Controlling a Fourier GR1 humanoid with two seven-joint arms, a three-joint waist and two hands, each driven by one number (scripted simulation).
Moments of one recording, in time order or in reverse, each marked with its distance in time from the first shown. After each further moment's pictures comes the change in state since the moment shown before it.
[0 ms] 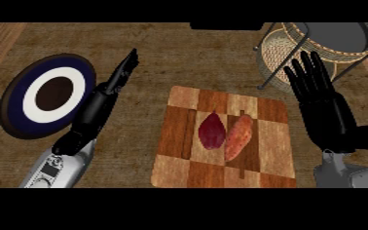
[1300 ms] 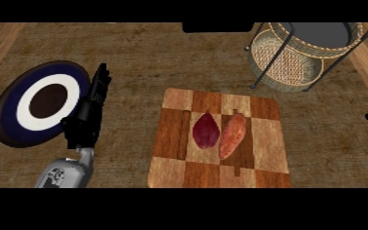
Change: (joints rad) left arm 0.143 -0.105 0.115 0.038 -0.040 0.253 0.198; right arm 0.391 -0.261 -0.322 -0.138 -0.050 0.492 -0.147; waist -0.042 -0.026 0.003
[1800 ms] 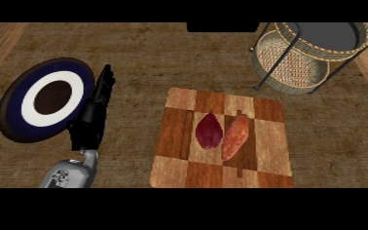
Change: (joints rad) left arm 0.006 -0.015 -0.020 -0.008 -0.023 0.007 0.004; right arm -0.012 -0.272 0.041 -0.371 0.356 -0.061 0.346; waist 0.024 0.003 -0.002
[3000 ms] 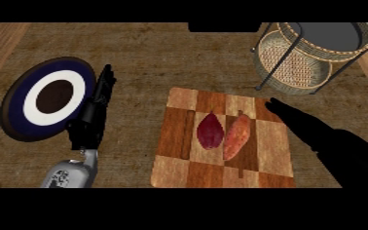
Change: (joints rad) left arm 0.006 -0.035 0.036 -0.010 -0.028 -0.047 0.010; right arm -0.542 0.044 0.605 -0.079 0.141 -0.092 0.799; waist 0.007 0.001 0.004
